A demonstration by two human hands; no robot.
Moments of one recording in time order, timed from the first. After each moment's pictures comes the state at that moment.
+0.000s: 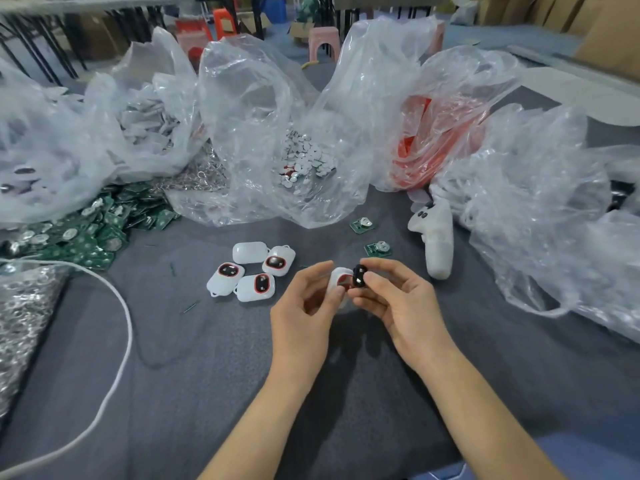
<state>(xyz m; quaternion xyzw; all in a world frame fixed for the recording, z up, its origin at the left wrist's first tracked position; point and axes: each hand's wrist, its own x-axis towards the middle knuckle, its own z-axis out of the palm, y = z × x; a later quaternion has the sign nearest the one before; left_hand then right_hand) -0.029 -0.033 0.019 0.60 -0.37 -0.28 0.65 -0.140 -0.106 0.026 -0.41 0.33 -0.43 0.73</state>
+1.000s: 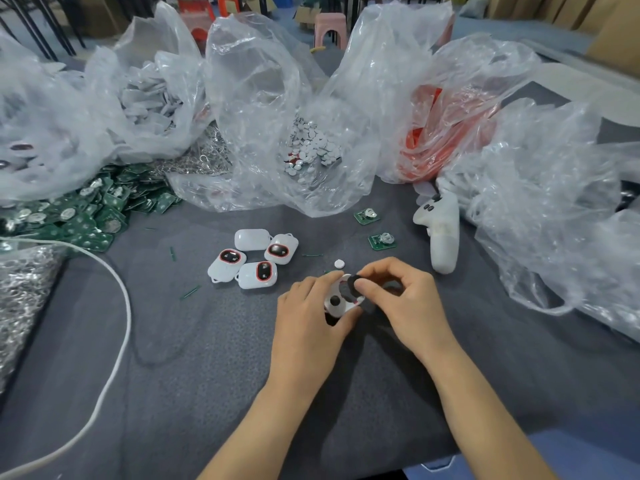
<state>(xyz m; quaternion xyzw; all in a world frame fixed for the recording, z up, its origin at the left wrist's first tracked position) -0.031 -0.021 0.017 0.75 -0.53 -0.09 0.39 -0.147 -0.107 0.025 -0.70 0.39 -0.37 0.48</state>
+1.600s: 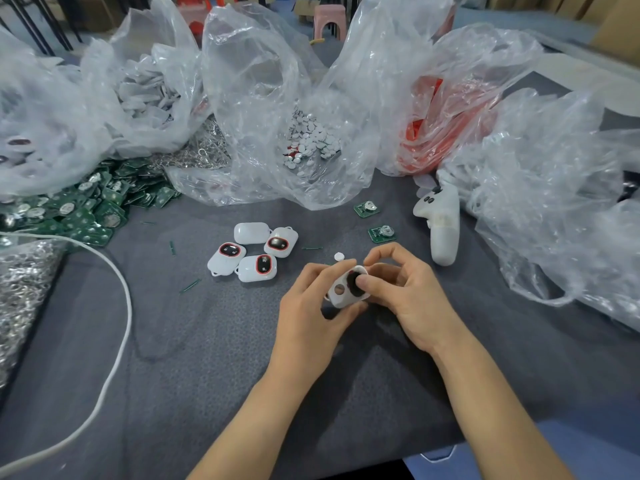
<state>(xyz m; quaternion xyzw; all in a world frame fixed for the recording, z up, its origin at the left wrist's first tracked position) -0.031 -0.017 0.023 0.67 -0.55 -0.12 0.49 -0.151 -0.109 0.029 -0.56 0.31 -0.33 0.69</state>
